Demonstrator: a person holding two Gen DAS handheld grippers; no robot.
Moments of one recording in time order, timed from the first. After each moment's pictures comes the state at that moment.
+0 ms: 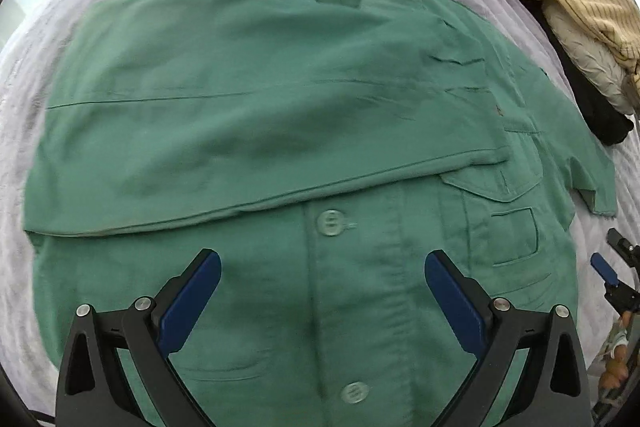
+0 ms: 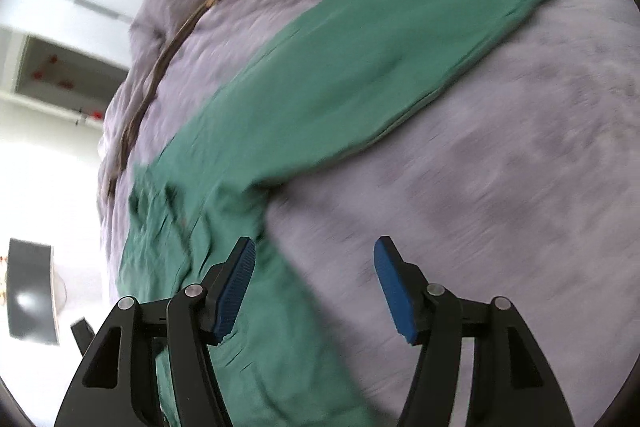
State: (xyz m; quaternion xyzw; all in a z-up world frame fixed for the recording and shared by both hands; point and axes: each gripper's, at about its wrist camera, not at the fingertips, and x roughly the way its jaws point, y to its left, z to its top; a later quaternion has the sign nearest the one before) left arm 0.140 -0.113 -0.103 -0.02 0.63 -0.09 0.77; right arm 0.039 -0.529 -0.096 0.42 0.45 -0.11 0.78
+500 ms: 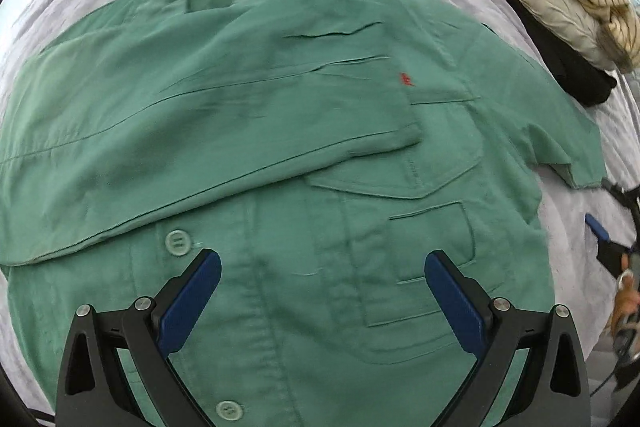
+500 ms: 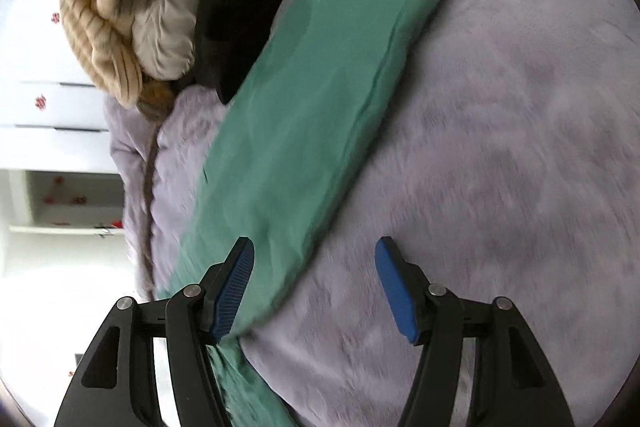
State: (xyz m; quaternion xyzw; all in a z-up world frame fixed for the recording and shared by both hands) left arm 0.139 -0.221 -0.103 0.02 0.63 -0.14 0.77; right arm 0.028 -0.664 -0.135 0.58 0.35 -0.15 0.72
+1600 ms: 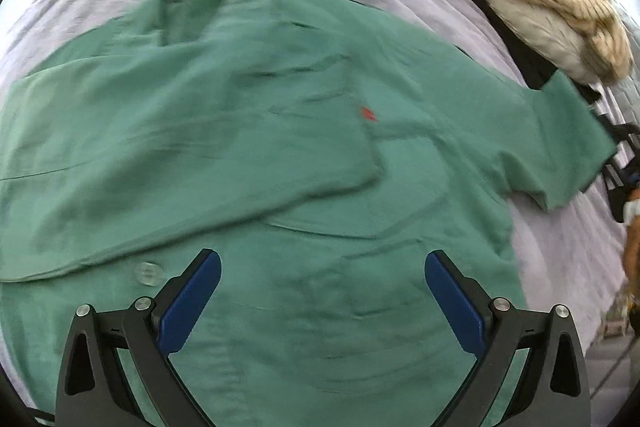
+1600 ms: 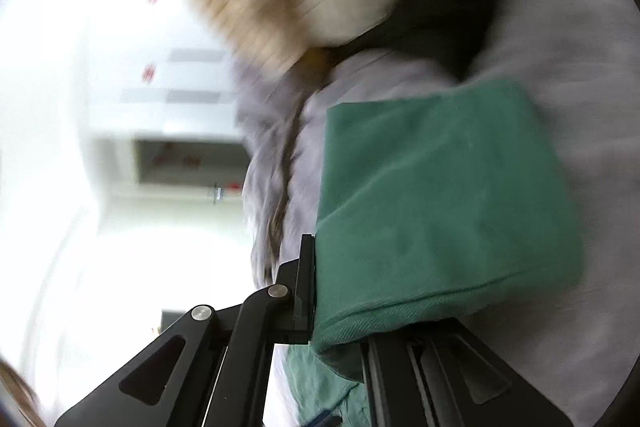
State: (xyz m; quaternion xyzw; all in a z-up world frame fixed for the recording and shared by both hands) left arm 0.158 -0.264 -0.100 -0.01 0.59 -0.14 0.79; right arm 0.161 -0.610 -0.061 0.58 0.28 0.08 0.76
